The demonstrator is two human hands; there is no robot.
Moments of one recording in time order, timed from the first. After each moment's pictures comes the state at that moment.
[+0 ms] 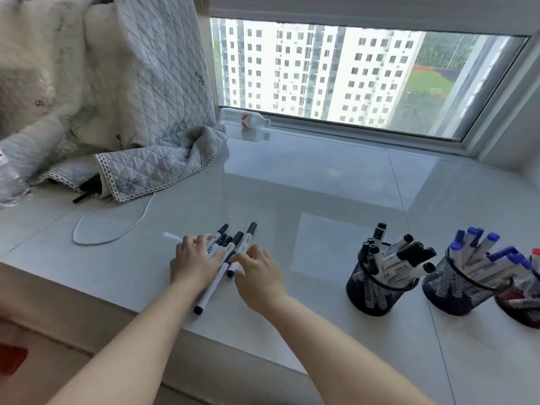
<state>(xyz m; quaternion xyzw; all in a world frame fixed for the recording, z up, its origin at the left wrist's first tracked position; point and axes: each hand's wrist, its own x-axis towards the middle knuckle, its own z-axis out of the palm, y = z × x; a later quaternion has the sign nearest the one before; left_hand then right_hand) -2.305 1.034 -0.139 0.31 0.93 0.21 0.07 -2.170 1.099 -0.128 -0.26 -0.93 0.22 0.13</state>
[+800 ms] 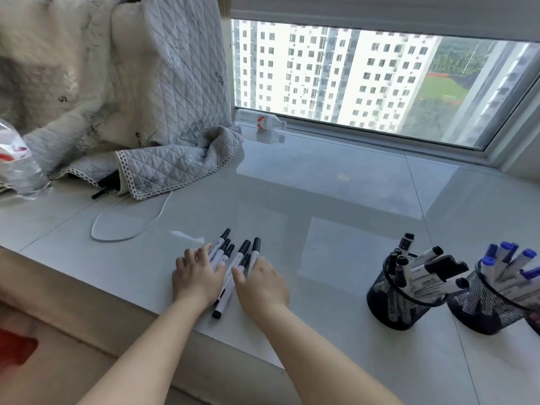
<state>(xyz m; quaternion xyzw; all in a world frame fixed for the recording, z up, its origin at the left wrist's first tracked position) -2.308 1.008 -0.150 0.28 0.94 0.20 0.07 -2.200 1.076 -0.132 -0.44 -0.85 0.28 0.05</state>
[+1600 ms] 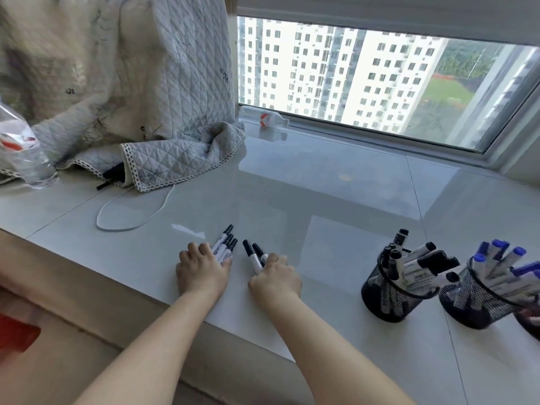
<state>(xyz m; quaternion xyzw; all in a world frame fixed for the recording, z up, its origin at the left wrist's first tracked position) -2.293 1.012 -0.156 0.27 0.96 0.10 -0.01 -2.187 1.090 -0.130 -0.47 -0.86 0.20 -0.06</state>
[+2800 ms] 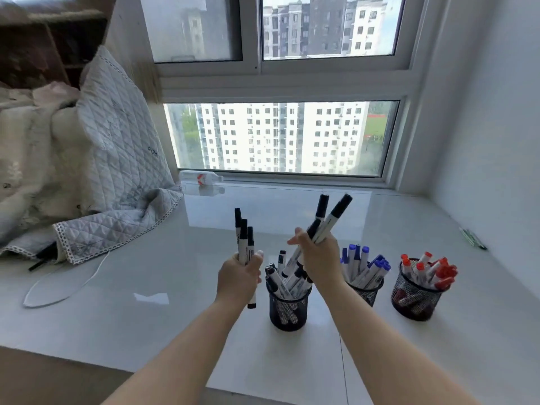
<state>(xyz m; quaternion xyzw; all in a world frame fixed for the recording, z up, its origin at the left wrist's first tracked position) -2.094 1.116 -0.032 0.31 0.72 0.59 0.20 -1.971 1.199 0.001 -0.38 -0.67 0.44 0.47</state>
